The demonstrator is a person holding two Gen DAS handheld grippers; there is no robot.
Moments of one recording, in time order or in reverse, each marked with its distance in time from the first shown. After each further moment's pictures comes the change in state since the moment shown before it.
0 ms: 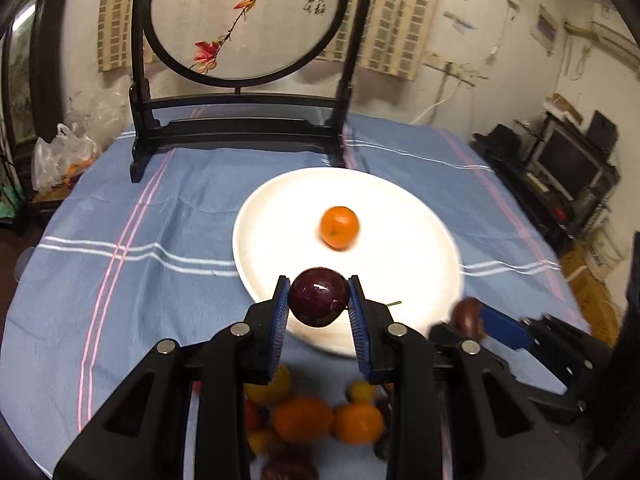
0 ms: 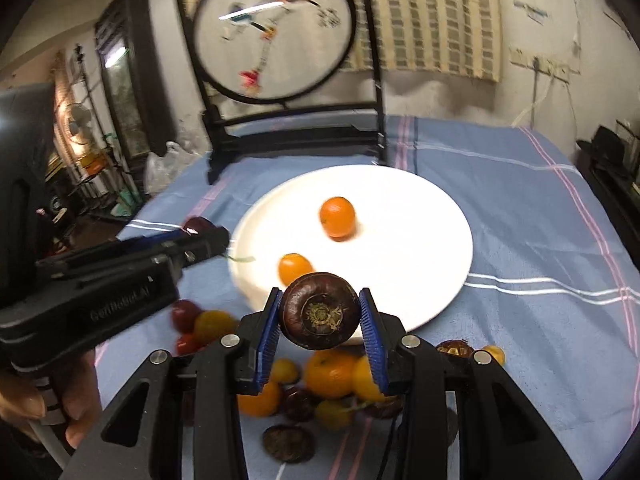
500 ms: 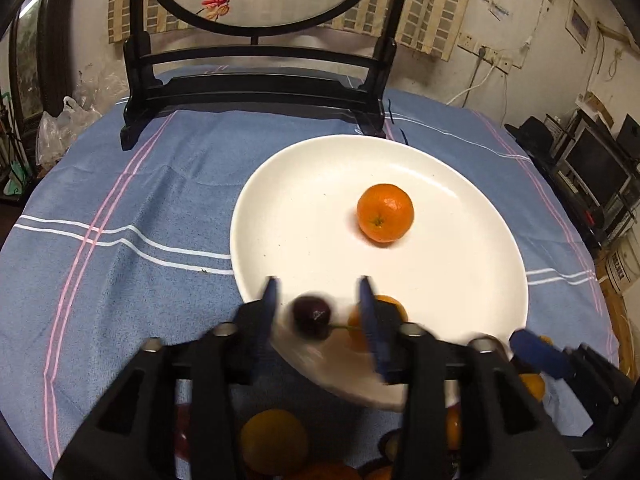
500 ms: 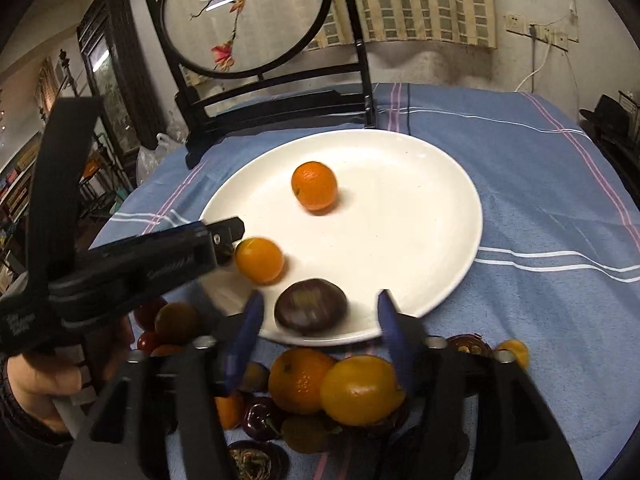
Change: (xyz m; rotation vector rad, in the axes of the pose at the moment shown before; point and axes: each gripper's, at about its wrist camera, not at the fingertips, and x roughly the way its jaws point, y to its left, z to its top) left arm 0.065 0.014 -0.005 -0.051 0.072 0.034; right arm 0.039 -0.019 -0.010 0.048 0.053 0.023
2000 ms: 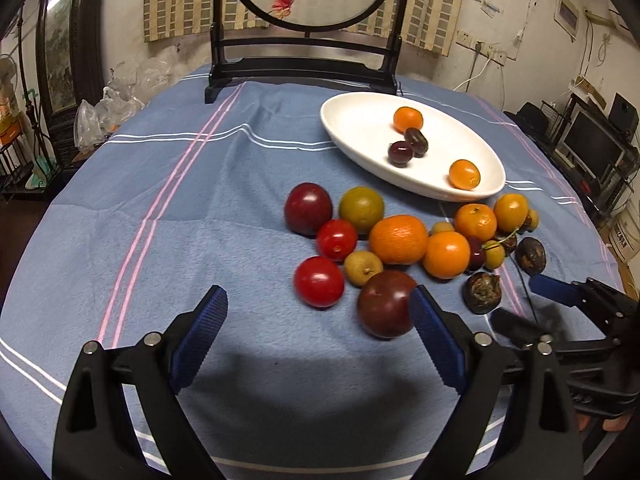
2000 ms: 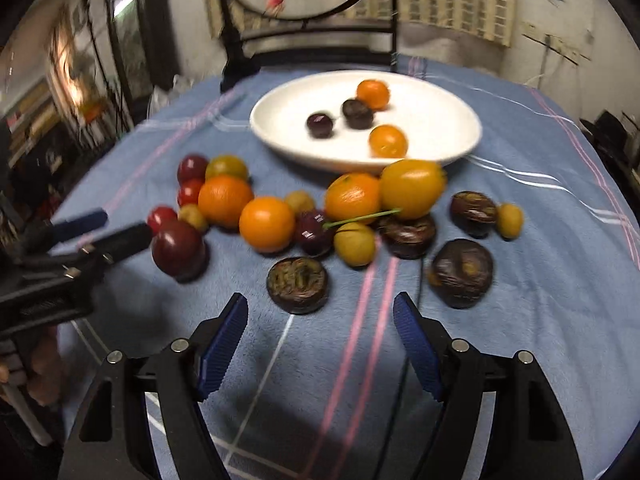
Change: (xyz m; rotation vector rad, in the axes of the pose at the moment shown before) left arm -0.107 0.050 -0.131 0.016 -0.024 0.061; right arm -0.044 0.046 -0.096 -0.153 0.123 -0.056
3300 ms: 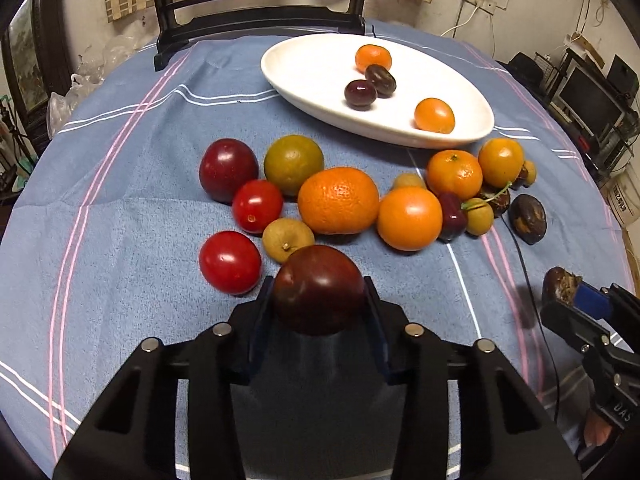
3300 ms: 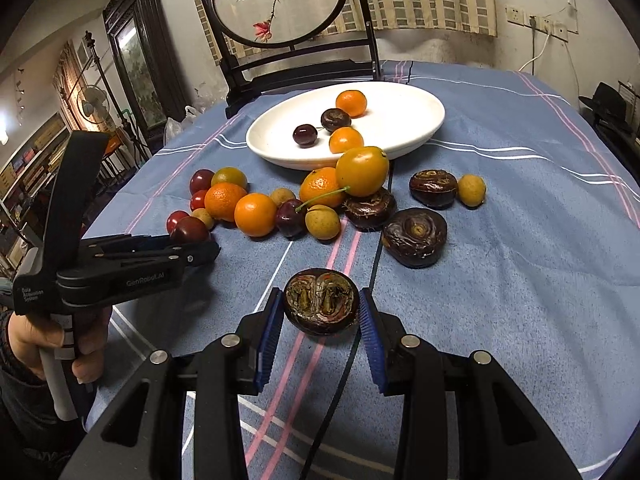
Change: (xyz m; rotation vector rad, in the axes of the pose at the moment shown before) left arm 0.038 -0.044 0.001 0.072 0.181 -0.027; right arm -0.039 -0.043 -0.033 0.095 -0.081 0.116
